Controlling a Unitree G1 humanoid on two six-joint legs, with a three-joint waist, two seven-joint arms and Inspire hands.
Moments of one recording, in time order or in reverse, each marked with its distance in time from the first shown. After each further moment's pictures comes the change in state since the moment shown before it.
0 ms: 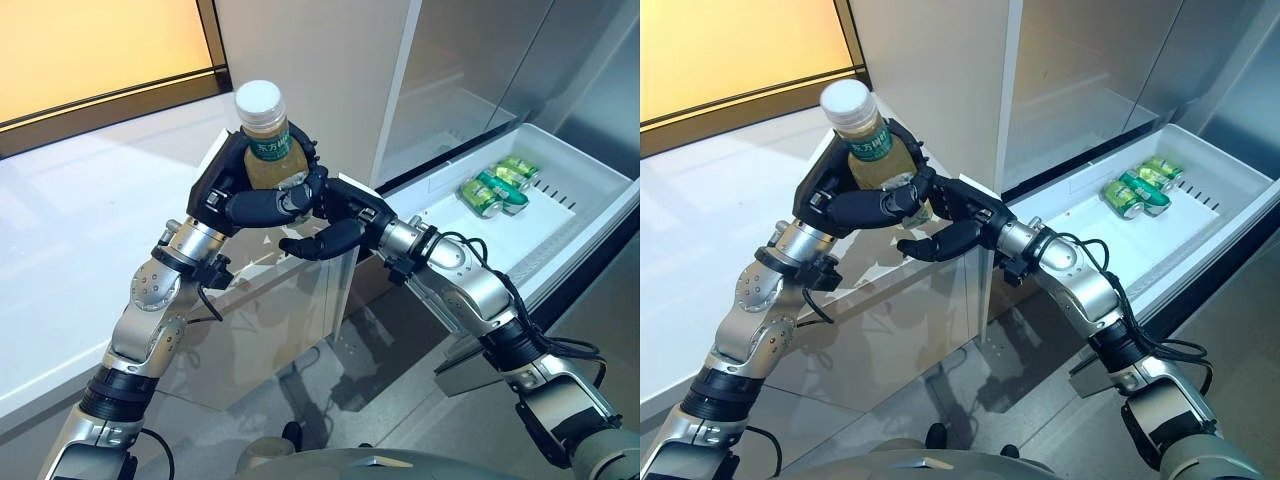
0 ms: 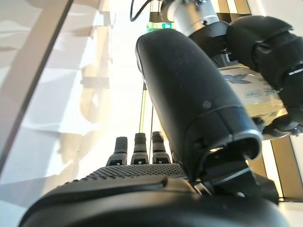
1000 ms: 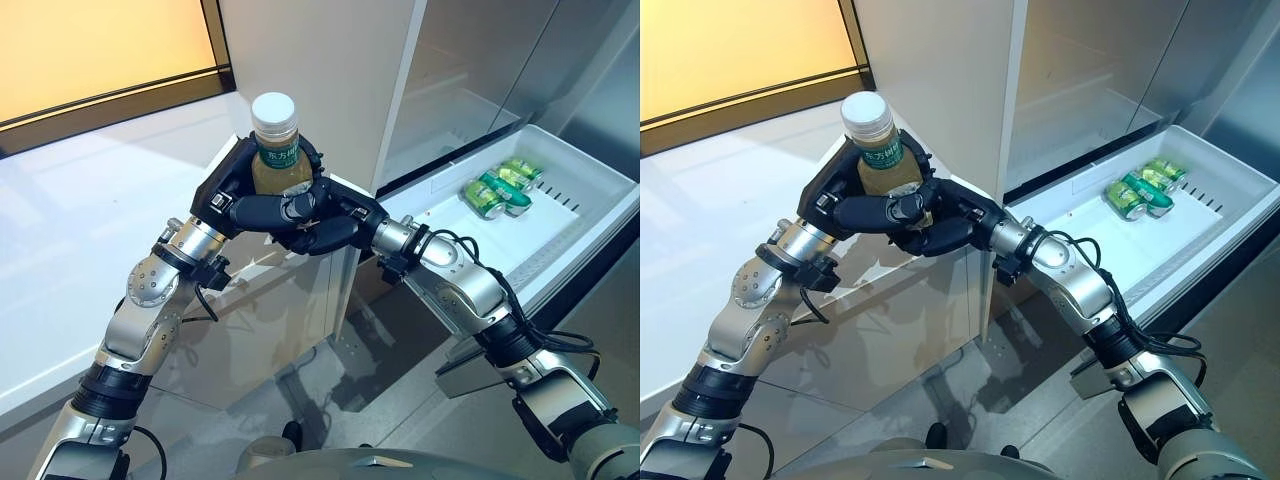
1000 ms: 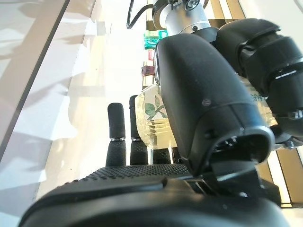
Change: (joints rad) left arm -0.008 0.038 -0.003 0.001 0.002 0.037 -0.034; right arm -0.025 0.009 0.043 0.004 0.042 0.027 -0.019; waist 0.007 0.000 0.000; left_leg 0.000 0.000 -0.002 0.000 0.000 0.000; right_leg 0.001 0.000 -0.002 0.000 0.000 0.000
